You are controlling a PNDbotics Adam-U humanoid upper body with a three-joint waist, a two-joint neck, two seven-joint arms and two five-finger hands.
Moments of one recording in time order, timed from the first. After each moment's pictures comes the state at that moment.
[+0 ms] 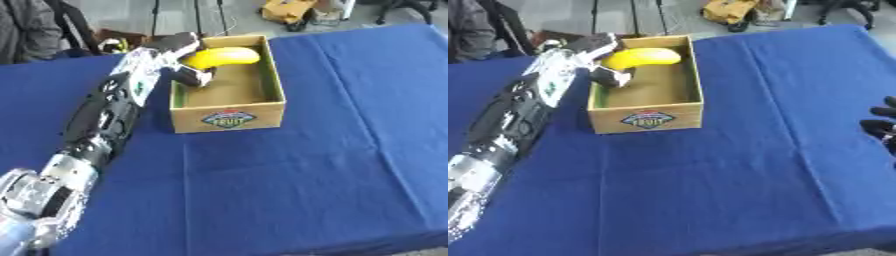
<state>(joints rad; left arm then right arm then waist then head) -1.02 0.31 -0.01 -0.74 -1.02 -0.34 -0.29 -0.29 -0.35 0.00 -1.63 -0.37 -0.02 0.00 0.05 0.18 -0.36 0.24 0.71</state>
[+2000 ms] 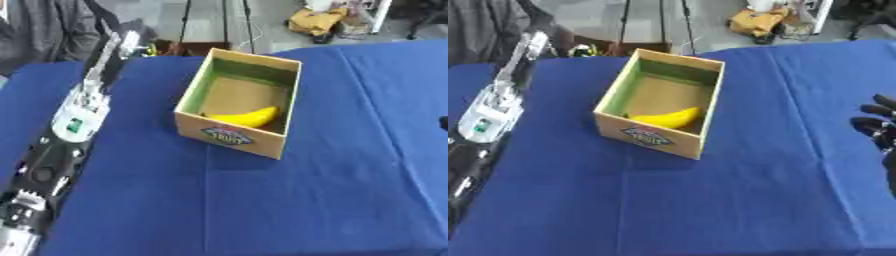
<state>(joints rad) -0.46 0.42 0.02 -1.31 0.11 -0.24 -0.05 -0.25 -0.34 -0.02 -1.63 -0.37 -0.02 -0.01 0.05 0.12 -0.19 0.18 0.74</state>
